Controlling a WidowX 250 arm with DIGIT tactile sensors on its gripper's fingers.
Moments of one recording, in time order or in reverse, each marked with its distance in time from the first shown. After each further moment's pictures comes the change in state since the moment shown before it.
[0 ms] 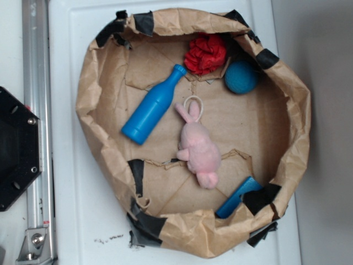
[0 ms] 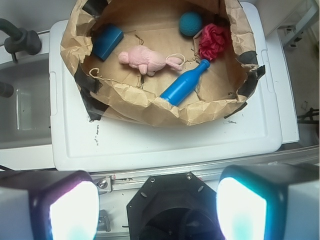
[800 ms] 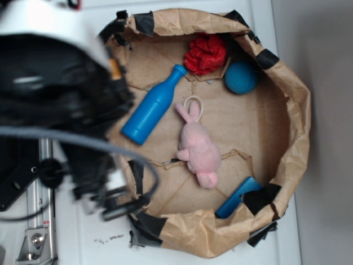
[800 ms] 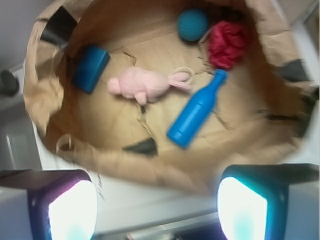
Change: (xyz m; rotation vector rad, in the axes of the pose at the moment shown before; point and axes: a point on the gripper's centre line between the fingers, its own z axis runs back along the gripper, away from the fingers) arm 0.076 0.004 -0.088 -0.090 0.068 0.229
